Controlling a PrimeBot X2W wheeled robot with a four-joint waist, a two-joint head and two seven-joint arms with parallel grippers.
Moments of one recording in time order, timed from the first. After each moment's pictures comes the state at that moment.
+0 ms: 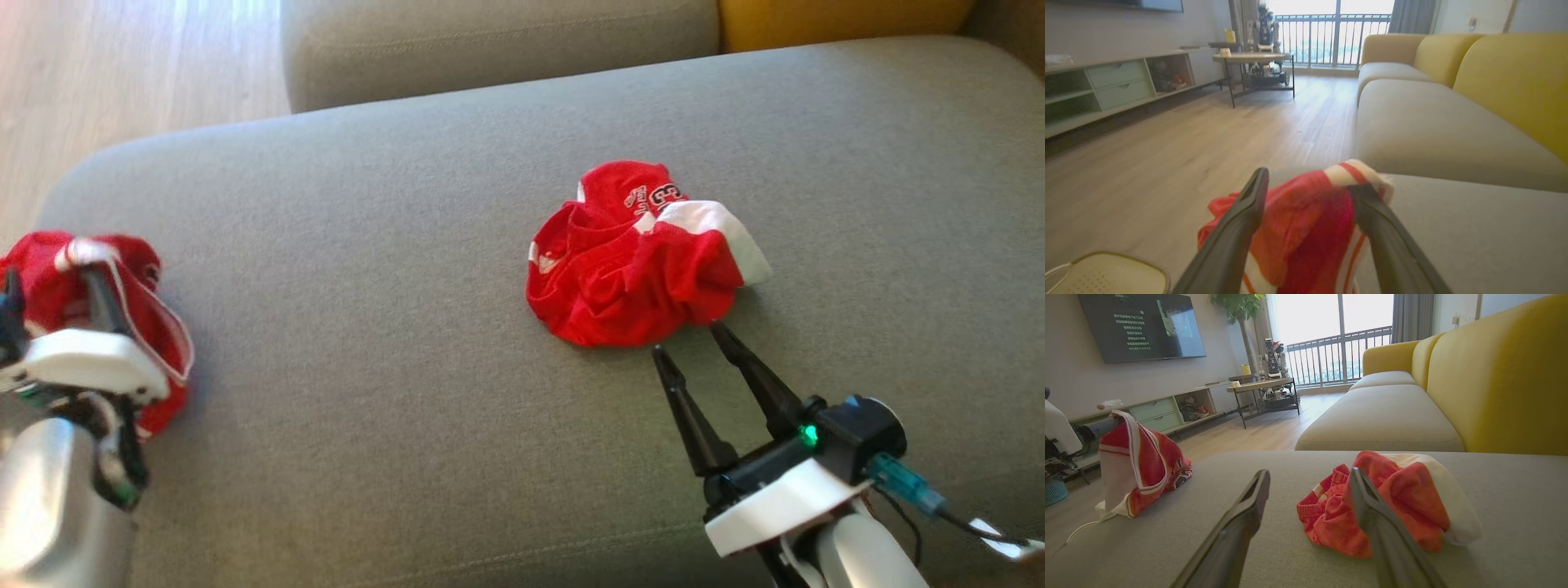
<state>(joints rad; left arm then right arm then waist) -0.37 0.35 -0.12 0.60 -0.44 0.20 -0.25 -0.04 -0.05 0.22 0.11 0.18 0.13 -0.25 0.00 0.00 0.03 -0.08</state>
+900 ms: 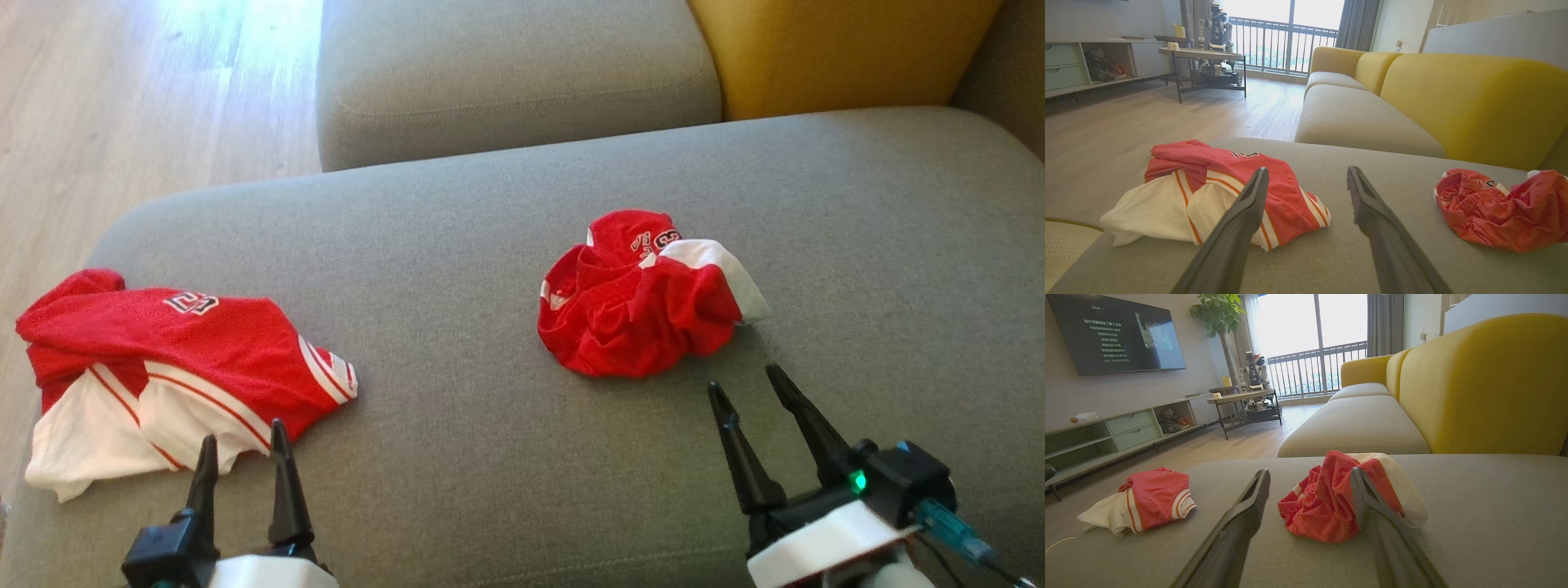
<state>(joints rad) 0.22 0.07 -0.14 -0.01 -0.24 0.20 -0.25 0.07 -0.05 0.12 0.08 0.18 0.13 -0.25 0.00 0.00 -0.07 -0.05</state>
